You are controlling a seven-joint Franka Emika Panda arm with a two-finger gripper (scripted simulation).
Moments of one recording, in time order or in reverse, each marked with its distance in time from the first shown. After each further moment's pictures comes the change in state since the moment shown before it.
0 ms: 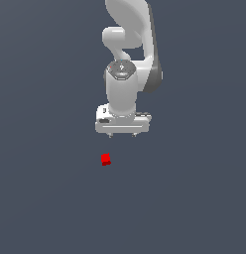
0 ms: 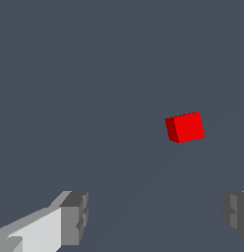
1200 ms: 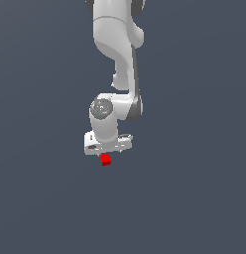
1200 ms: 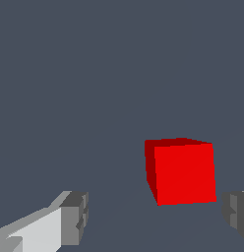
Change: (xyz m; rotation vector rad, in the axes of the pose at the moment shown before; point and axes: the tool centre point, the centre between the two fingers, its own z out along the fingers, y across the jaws) arm 0.027 0.061 0.105 -0.003 0.002 -0.162
